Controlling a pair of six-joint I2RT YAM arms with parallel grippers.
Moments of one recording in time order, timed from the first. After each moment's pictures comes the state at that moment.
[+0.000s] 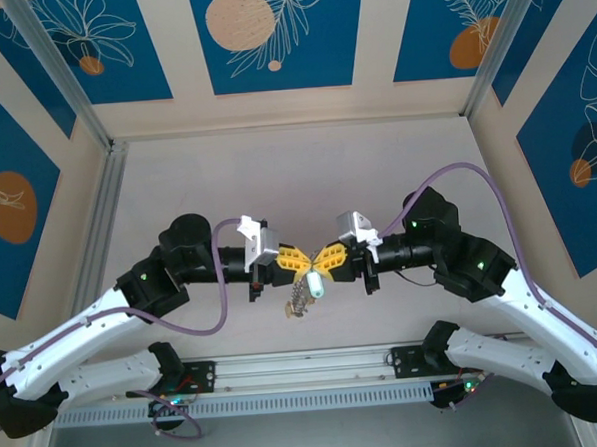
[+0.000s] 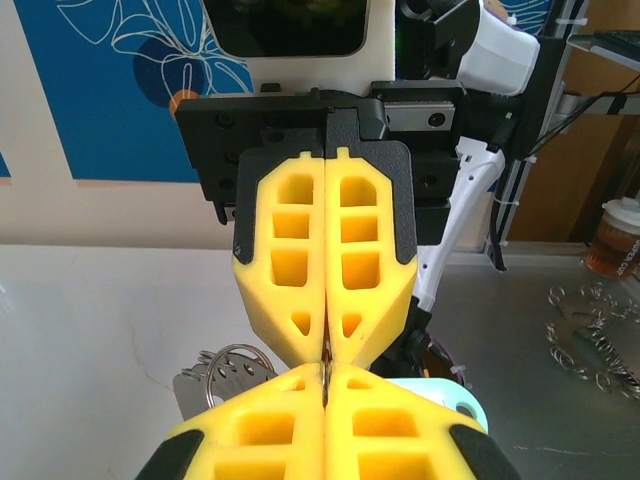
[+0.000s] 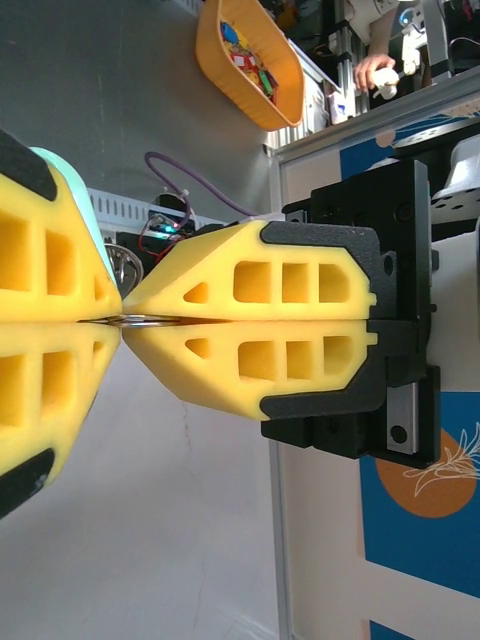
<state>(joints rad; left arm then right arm) -0.99 0.93 1.00 -0.18 0.58 0.04 0.83 0.82 1.07 -0.54 -0.70 -0.16</state>
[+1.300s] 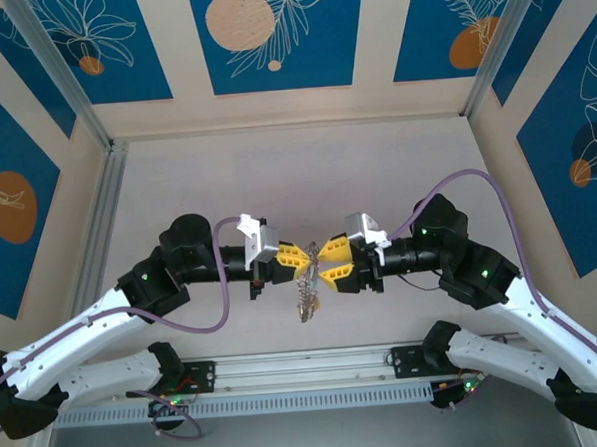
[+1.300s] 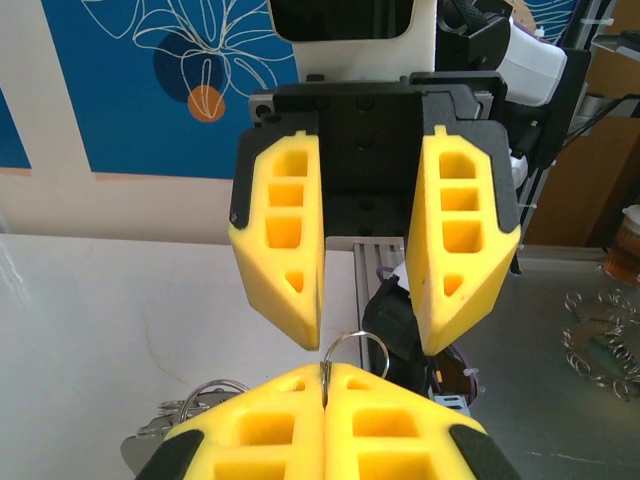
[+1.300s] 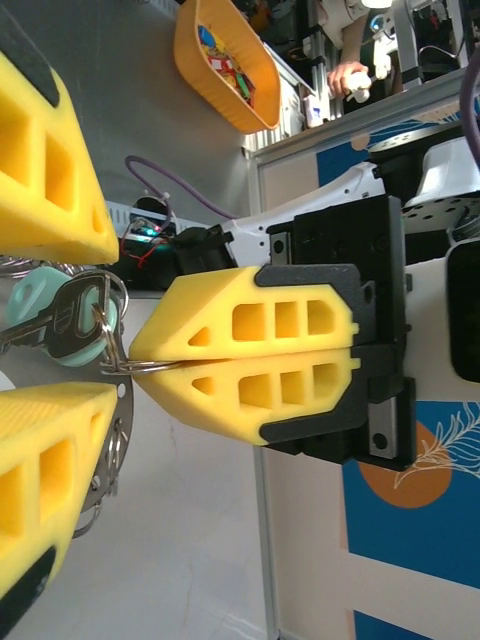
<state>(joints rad) -0.98 0.93 0.98 -0.17 0.55 0.03 0.82 0.76 1.00 -0.45 -0.71 -0.08</state>
